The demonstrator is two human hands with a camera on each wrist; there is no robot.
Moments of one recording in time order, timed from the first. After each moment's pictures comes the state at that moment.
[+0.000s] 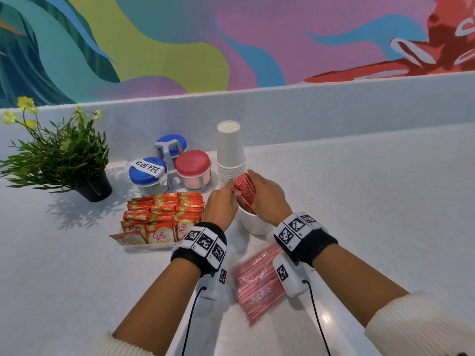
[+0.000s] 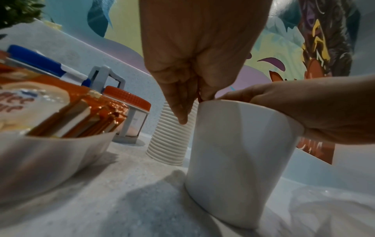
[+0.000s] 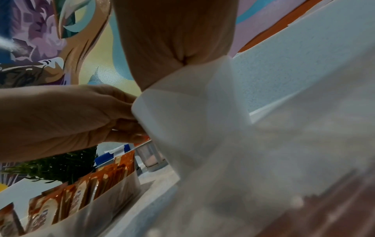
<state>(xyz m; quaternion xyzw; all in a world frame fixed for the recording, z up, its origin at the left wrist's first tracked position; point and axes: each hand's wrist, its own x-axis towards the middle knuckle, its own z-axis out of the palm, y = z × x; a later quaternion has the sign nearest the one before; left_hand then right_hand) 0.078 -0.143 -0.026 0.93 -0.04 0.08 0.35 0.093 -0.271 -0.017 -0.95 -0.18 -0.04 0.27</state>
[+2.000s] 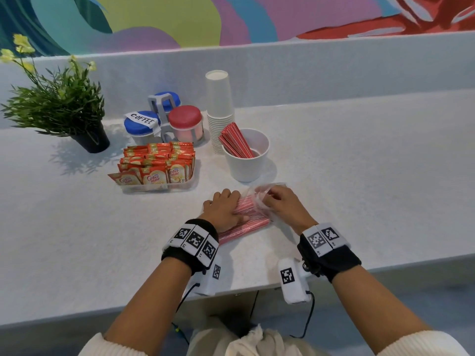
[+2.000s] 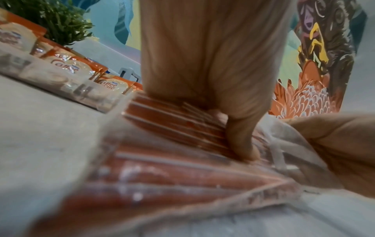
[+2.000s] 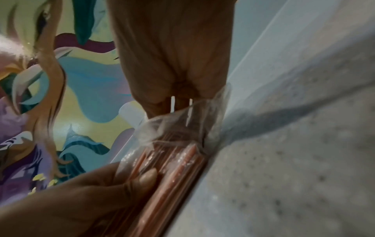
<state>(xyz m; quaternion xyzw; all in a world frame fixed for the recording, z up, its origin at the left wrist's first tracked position) -0.038 -0.178 -0.050 0.97 -0.07 -0.19 0.14 -0.019 -0.341 -0.070 -0.82 -0.08 0.08 0.56</state>
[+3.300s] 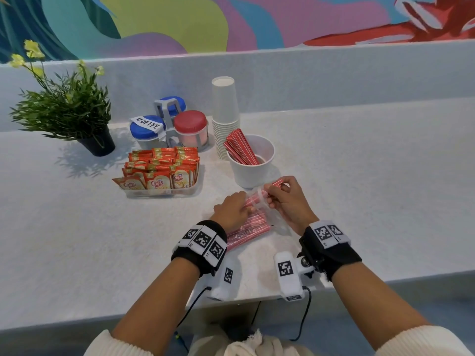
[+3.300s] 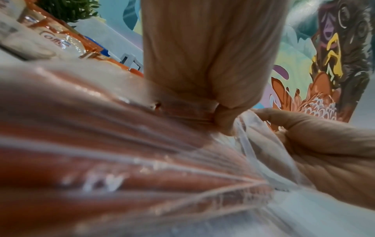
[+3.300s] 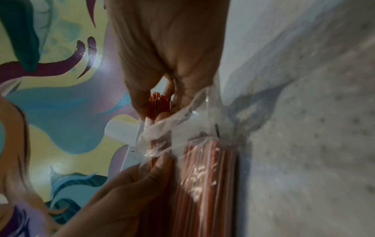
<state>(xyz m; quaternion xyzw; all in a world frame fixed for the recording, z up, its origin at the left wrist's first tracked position) -0.020 -0.184 -0.061 0.95 -0.03 -0.17 0.28 -0.004 -0.334 -0.064 -0.64 0.04 0.08 0.76</state>
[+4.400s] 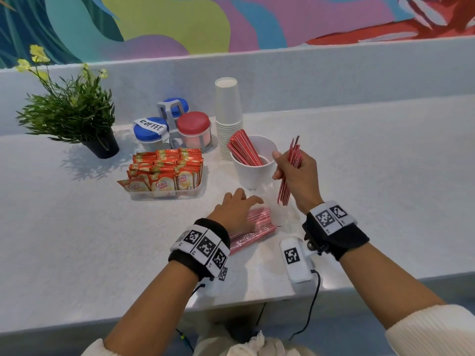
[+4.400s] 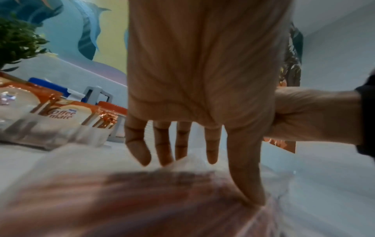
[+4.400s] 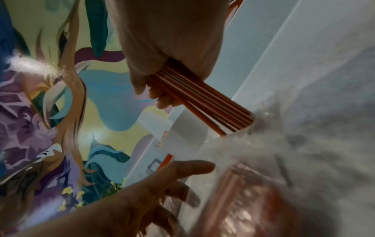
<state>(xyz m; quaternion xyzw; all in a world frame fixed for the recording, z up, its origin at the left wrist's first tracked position) -0.034 -0.180 -0.032 0.96 -0.11 -0.20 0.14 0.013 -0.327 -0.019 -0.72 -0.03 -0.10 0.68</state>
